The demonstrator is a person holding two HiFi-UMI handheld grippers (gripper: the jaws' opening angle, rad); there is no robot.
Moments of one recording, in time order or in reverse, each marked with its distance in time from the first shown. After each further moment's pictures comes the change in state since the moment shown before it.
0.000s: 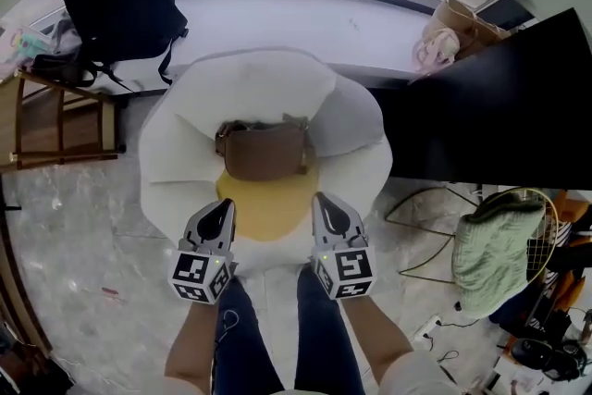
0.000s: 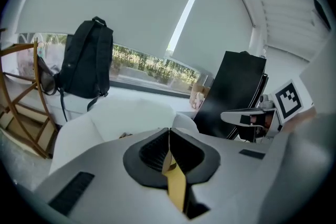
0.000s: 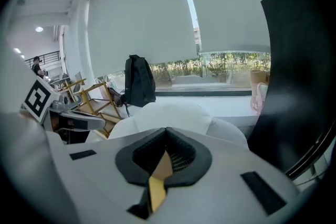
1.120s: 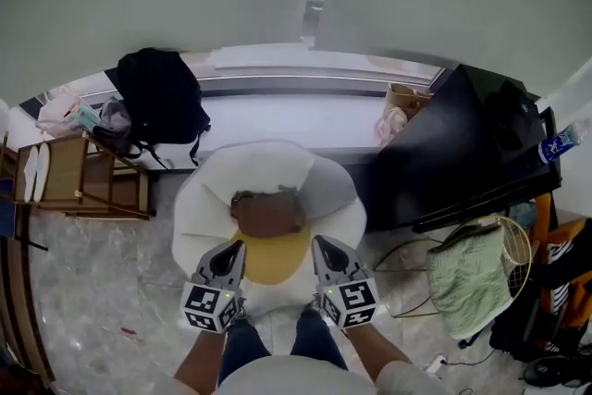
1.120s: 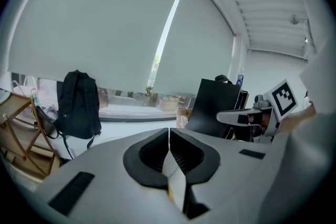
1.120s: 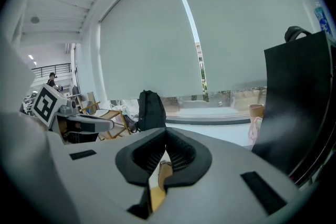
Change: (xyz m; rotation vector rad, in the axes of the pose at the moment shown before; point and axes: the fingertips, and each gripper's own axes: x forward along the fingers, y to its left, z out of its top) left arm -0.149 -0.126 0.171 0.137 -0.148 -0.047; right arm -0.178 0.039 0.183 -0.018 -0.177 0.075
